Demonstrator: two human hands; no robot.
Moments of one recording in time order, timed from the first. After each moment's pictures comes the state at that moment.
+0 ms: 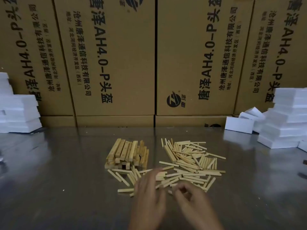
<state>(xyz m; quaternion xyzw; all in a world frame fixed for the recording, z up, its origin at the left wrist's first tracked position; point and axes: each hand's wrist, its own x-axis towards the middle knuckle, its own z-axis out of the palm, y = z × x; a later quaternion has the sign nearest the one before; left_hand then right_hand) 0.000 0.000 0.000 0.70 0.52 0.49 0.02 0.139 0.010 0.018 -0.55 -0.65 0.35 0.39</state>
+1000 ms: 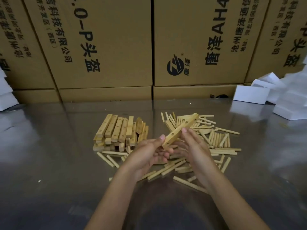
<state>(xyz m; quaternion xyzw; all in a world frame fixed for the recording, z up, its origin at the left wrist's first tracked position) -0.032 0.122 0.025 0.43 0.44 0.46 0.64 0.130 0.127 0.012 -0.38 -0.46 0.57 0.56</state>
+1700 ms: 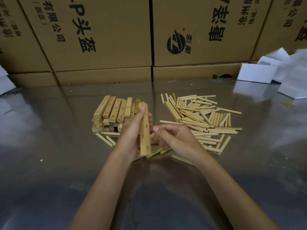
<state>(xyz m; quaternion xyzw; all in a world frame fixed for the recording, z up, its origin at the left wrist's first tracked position) -0.048 0.117 0.015 0.38 0.48 0.56 0.55 0.107 0.108 0.010 -0.42 -0.65 0.48 0.41</state>
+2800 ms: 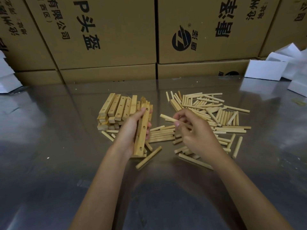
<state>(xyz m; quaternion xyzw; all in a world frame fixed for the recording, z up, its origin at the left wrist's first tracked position) -0.068 0.114 0.021 0.38 0.47 0.53 0.59 0.127 0.112 0.013 -0.44 -0.73 0.27 0.45</state>
